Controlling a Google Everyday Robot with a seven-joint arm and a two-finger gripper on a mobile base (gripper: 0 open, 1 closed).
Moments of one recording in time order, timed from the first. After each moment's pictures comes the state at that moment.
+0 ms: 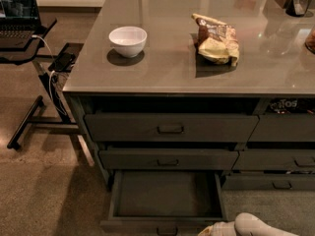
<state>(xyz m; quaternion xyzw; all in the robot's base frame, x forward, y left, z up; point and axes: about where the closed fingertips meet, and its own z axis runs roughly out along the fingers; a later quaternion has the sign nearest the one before) 0.364 -0.204 0.168 -0.56 0.76 0.23 0.22</state>
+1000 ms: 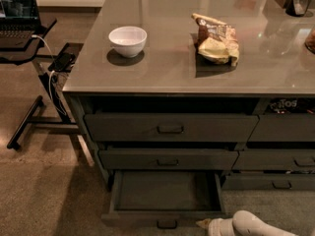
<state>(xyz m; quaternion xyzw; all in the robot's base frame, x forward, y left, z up) 0.387 -0.198 0.163 -0.56 0.76 0.22 0.25</state>
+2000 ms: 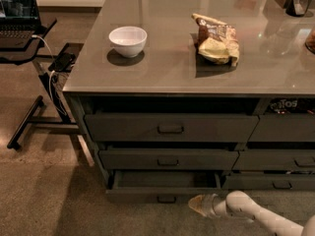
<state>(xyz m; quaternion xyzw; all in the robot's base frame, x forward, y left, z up) 0.499 -0.182 0.197 -0.57 0.73 0.16 0.34</state>
